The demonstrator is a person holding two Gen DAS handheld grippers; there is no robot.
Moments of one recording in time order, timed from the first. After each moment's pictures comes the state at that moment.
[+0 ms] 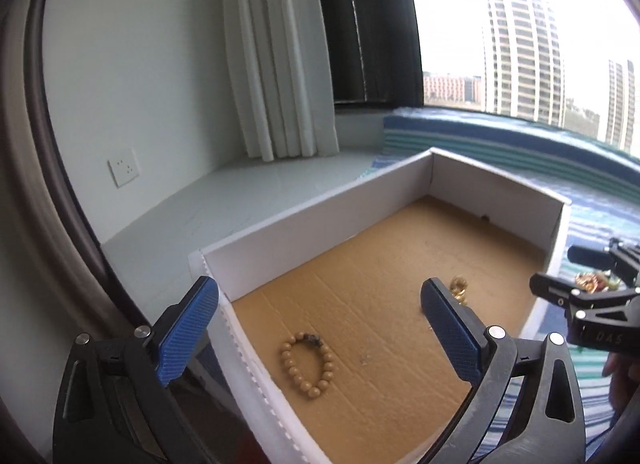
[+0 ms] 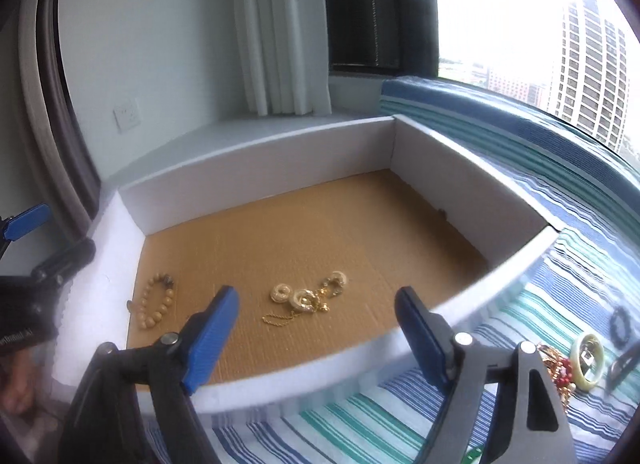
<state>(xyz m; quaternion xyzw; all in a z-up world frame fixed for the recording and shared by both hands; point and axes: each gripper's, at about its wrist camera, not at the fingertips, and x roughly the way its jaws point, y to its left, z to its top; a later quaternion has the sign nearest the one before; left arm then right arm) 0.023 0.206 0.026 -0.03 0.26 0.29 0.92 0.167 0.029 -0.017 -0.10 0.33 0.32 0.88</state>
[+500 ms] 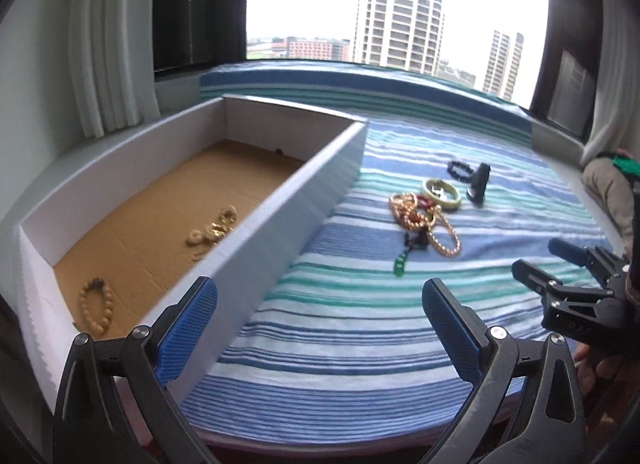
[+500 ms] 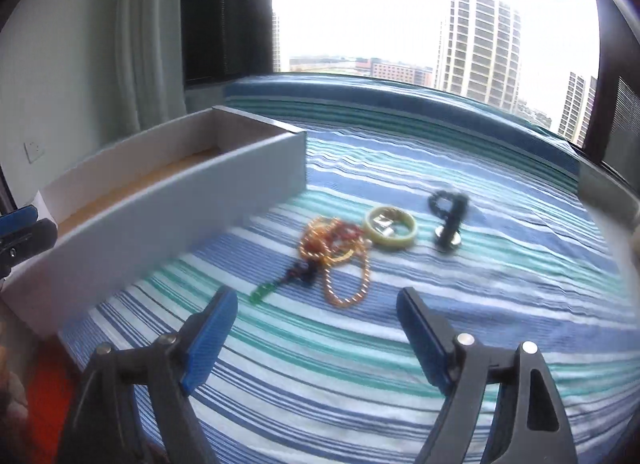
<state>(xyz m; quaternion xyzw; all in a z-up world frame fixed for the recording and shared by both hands) 0.053 0.055 -0.027 -0.04 0.36 0.02 0.93 0.076 -0.181 -0.035 -0.07 0.35 0.09 0.93</state>
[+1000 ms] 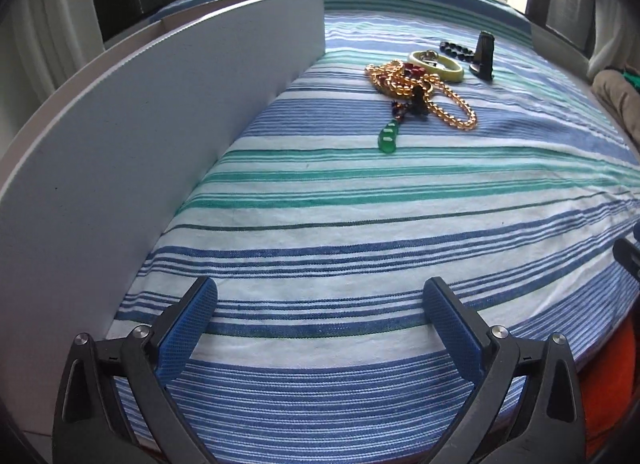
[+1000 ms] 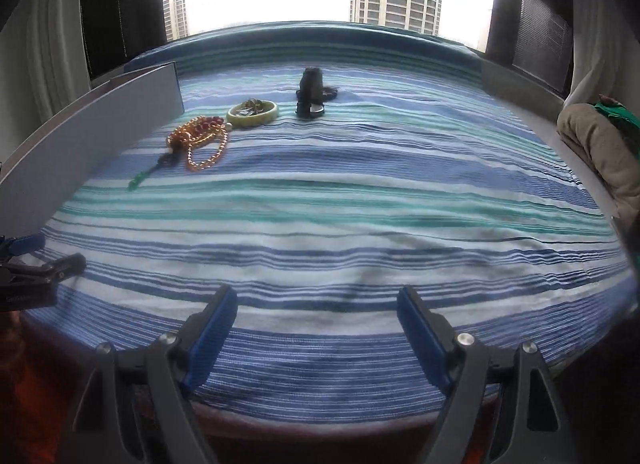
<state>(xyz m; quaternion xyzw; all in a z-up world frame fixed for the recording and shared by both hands) 0.074 0.010 -0.124 0.02 0.46 0.01 0.89 0.017 -0.270 -0.088 -0.01 0.40 -0.03 0.92</state>
